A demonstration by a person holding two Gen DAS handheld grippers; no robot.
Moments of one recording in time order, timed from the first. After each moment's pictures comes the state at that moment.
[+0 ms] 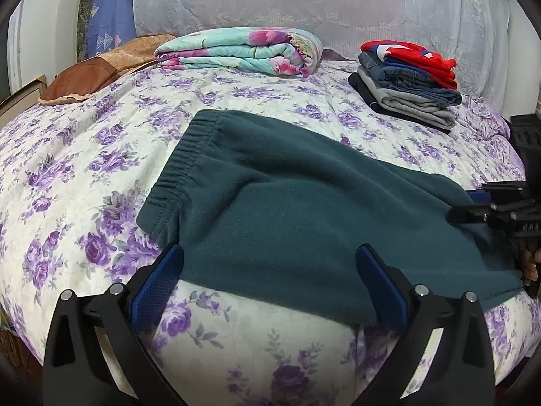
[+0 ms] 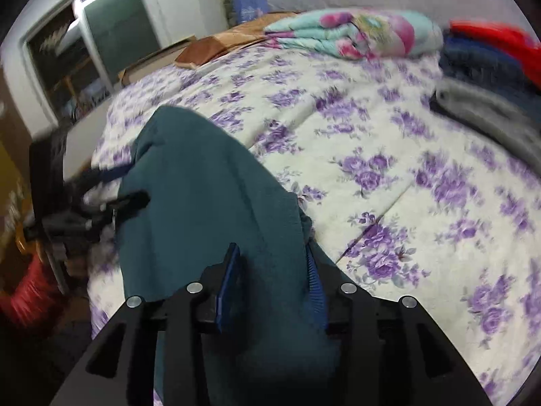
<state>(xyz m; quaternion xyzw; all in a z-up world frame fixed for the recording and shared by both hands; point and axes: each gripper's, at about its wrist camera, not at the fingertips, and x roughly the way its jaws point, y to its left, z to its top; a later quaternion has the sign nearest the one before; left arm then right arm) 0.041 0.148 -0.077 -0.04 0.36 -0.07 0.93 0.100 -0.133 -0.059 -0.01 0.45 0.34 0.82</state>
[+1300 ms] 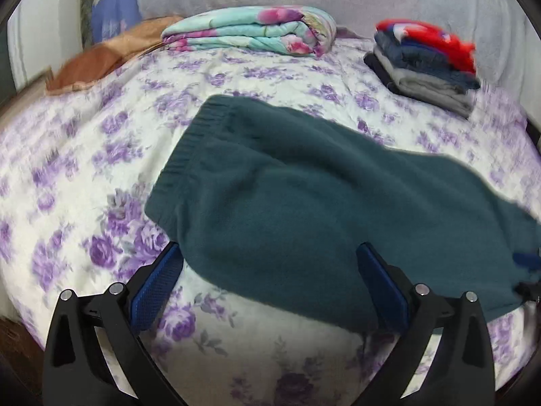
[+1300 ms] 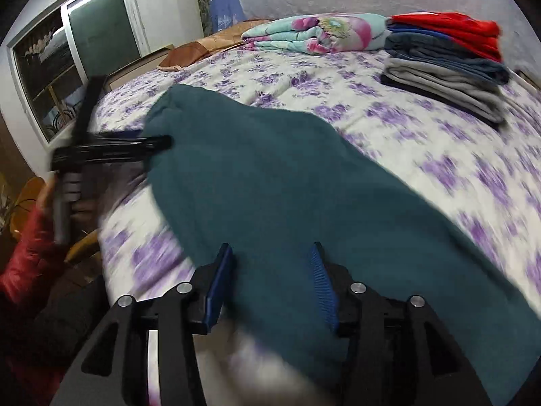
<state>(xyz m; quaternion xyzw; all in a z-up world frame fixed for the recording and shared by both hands) 0.054 0.150 -0.075 -0.04 0.41 -0.05 0.91 -0.039 -0.177 -0.047 -0.05 0.41 0.26 0.87</state>
